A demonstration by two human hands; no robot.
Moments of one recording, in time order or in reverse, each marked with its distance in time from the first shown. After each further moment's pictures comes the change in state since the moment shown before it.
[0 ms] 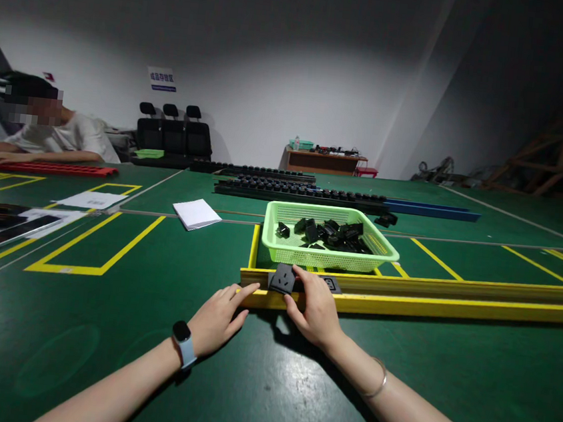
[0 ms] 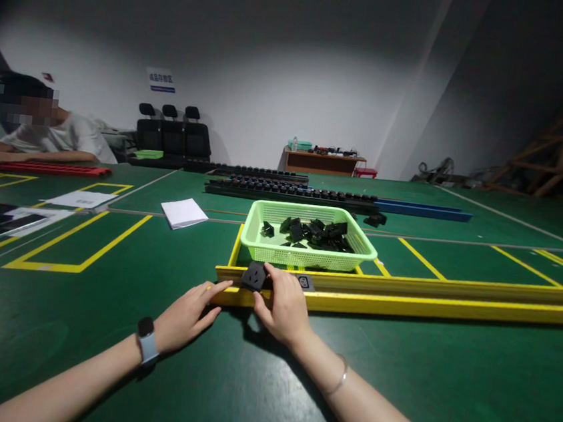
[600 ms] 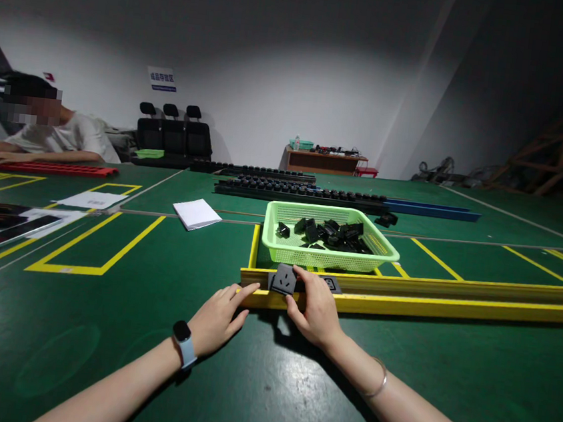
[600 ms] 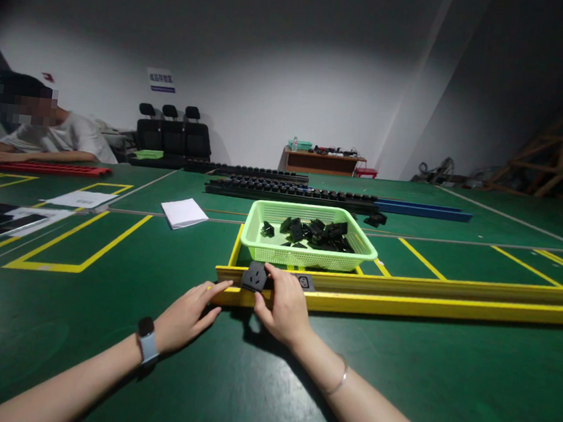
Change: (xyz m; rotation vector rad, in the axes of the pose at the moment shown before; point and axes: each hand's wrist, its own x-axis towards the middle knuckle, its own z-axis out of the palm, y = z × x) left_hand 0.001 0.000 0.000 -0.010 -0.009 0.006; right_hand 0.000 -0.001 0.000 0.022 0.004 0.021
